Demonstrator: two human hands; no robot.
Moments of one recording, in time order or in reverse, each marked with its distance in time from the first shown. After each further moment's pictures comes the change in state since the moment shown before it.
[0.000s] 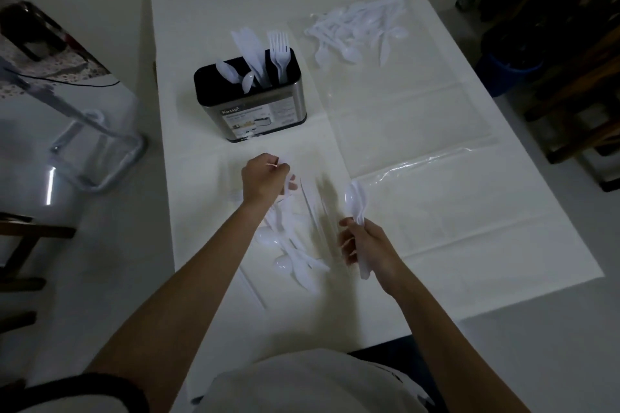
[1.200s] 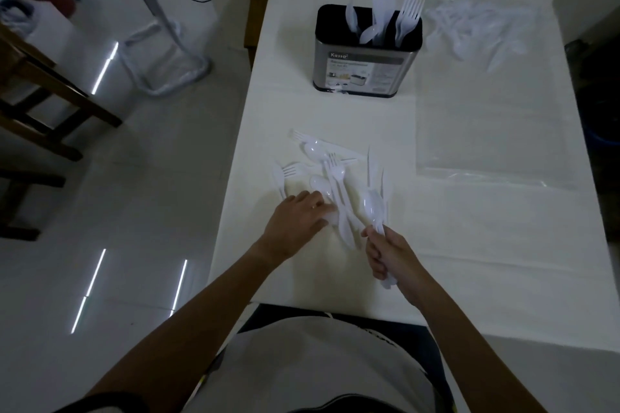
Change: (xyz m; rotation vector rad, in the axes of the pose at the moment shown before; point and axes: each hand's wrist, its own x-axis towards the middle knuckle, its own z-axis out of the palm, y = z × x) left_hand -0.109 -0.128 -0.045 0.838 -0.057 0.657; right_hand -0.031 0.027 0.026 -0.275 -0.207 0.128
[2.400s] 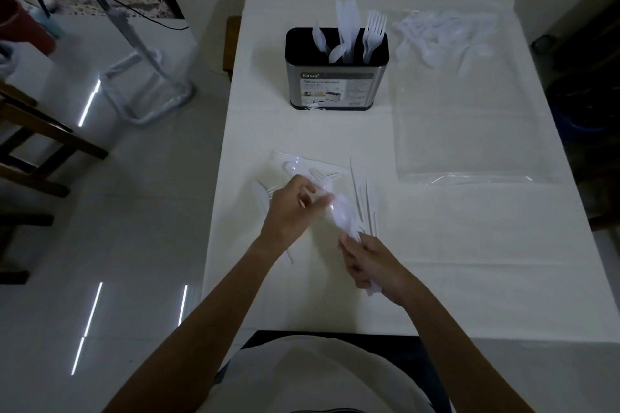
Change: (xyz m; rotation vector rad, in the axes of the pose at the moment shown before) left_hand 0.044 0.020 -0.032 -0.712 0.119 -0.539; right_hand 0.003 -0.016 0.006 -0.069 -0.173 -0.014
